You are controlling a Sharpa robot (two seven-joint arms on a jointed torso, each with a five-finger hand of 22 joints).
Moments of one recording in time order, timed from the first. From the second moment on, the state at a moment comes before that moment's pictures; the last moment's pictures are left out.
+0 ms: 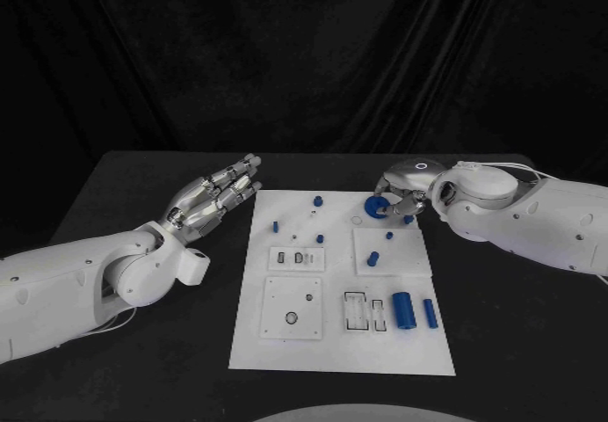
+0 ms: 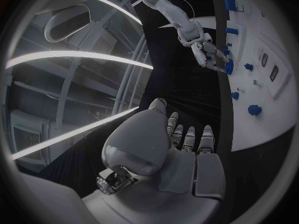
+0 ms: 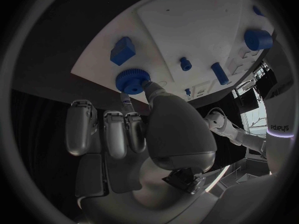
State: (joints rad) left arm 1.23 -0.94 -0.21 1.51 -0.14 0.05 0.68; left_hand 1.49 0.25 -0.18 0.28 0.61 0.36 0.01 0.05 0.04 0.05 -0.03 0.02 0.01 0.00 0.04 0.01 0.00 0.16 0.01 0.16 0.01 0.01; right arm 1.36 -0.76 -0.21 1.29 -1.71 -0.20 -0.05; right_hand 1.32 -0.08 0.18 0.14 0.34 0.95 0.13 0.09 0.09 1.47 0.04 1.57 1.31 1.46 -0.02 1.57 1.31 0.06 1.42 0.09 1.38 1.31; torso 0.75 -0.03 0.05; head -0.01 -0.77
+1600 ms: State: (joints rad) left arm 1.23 -0.93 -0.21 1.50 -0.14 0.07 0.68; left_hand 1.50 0.25 -0.17 0.27 0.61 0.36 0.01 0.05 0.04 0.04 -0.03 0.02 0.01 0.01 0.05 0.01 0.00 0.16 0.02 0.17 0.01 0.01; right arm 1.39 -0.60 -0.21 1.36 -1.71 -0.22 0.00; right_hand 1.33 -0.11 0.27 0.08 0.56 0.99 0.15 0.12 0.09 1.47 0.04 1.57 1.31 1.46 -0.02 1.57 1.31 0.06 1.42 0.09 1.37 1.31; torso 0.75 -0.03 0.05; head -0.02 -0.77
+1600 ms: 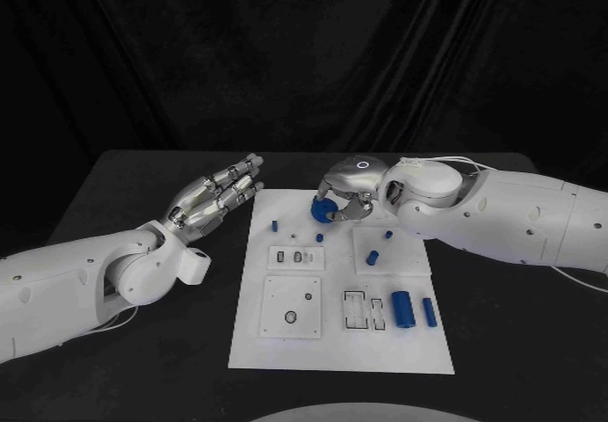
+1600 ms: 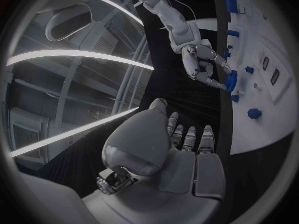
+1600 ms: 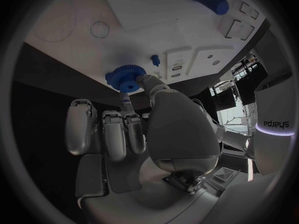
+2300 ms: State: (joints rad) left arm 1.23 -0.92 -0.21 1.50 -0.14 0.08 0.68; left_hand 1.51 0.25 -0.17 0.27 0.62 0.36 0.01 0.05 0.04 0.04 -0.03 0.02 0.01 0.01 0.05 0.01 0.00 0.16 0.02 0.17 0.01 0.01; right arm 1.37 -0.51 -0.21 1.25 -1.71 -0.21 0.03; right_hand 1.32 -0.12 0.30 0.07 0.53 0.95 0.13 0.12 0.10 1.47 0.04 1.57 1.31 1.46 -0.02 1.57 1.31 0.06 1.42 0.09 1.35 1.31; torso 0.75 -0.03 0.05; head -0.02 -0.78
